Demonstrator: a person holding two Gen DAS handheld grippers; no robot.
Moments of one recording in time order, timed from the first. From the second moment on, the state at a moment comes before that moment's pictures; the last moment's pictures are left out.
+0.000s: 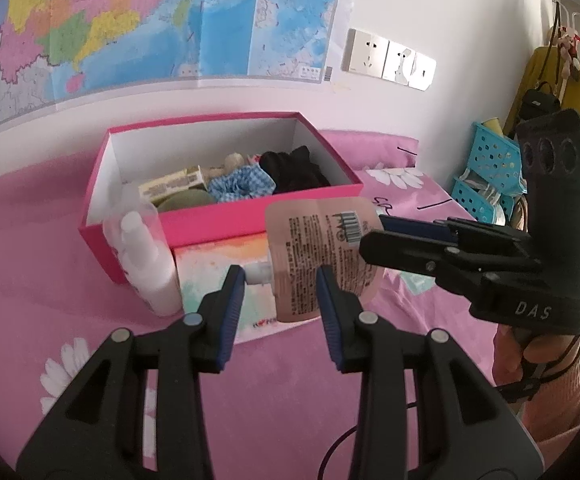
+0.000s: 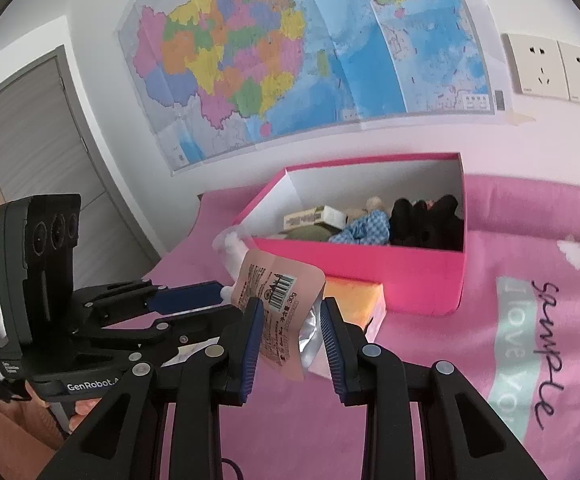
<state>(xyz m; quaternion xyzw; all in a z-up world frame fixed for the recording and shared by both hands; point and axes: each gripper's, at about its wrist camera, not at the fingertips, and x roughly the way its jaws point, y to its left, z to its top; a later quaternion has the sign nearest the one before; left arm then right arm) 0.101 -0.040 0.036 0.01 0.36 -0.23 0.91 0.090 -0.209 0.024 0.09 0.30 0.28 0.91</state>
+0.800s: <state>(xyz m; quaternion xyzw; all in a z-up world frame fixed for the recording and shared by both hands) 0.130 -0.044 0.051 0.02 0.34 -0.21 0.92 0.124 -0.214 0.036 0.09 0.28 0.29 0.91</state>
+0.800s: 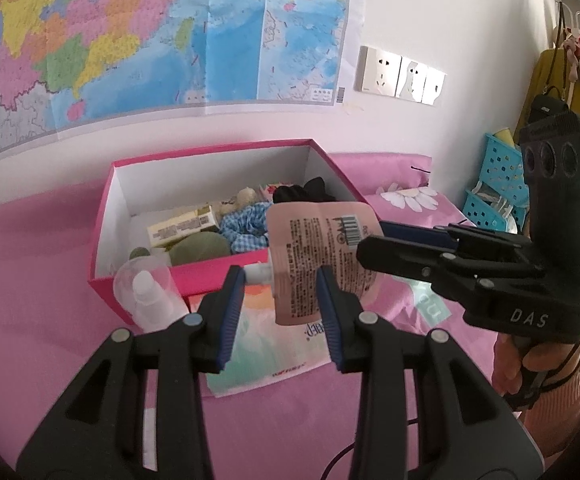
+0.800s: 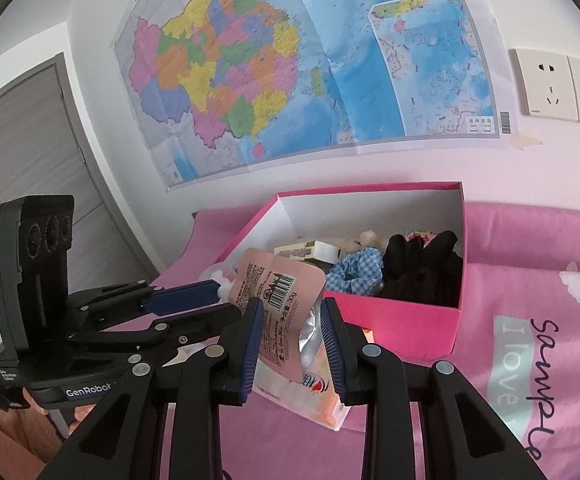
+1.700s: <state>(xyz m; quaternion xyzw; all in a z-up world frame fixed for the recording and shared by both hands) 0.186 -0.055 0.053 0.03 0.34 -0.19 0.92 0.174 -0.217 0.040 0.10 0.28 0.29 0.91</state>
